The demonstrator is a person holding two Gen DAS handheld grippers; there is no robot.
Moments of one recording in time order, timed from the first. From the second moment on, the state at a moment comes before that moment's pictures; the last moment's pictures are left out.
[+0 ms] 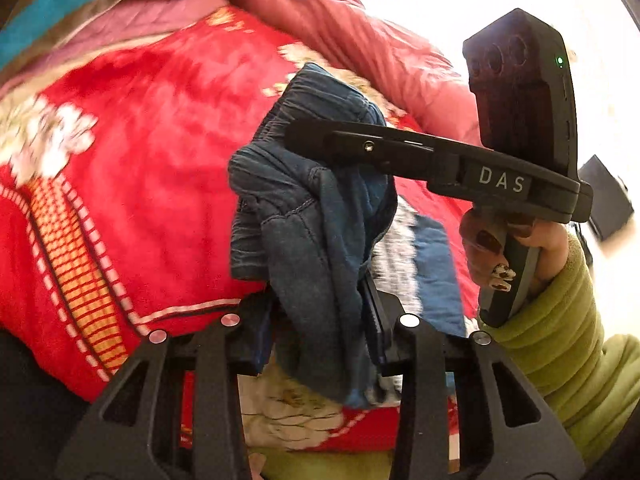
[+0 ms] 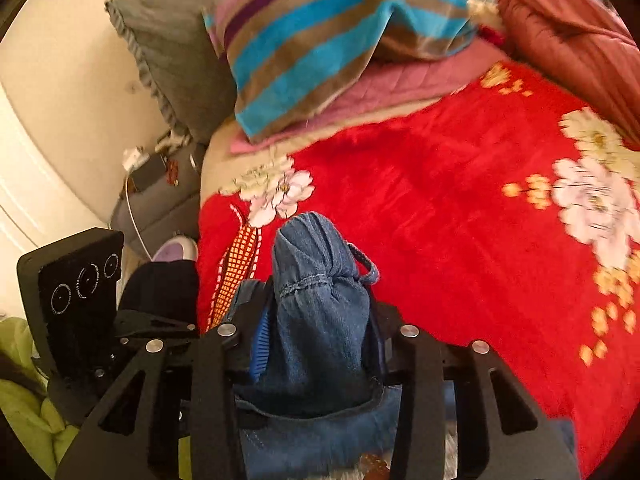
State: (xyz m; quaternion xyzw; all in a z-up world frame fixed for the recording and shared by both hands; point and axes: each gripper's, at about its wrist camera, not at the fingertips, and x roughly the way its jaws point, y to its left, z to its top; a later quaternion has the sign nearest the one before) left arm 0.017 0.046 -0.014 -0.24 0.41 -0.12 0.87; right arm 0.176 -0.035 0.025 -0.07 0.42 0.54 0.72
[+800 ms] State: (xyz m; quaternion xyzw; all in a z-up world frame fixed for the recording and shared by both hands) left arm 0.009 -0.033 0.002 -0.15 0.39 -0.24 0.88; right arm 0.127 -0.253 -0.005 0.11 0.44 0.33 0.83
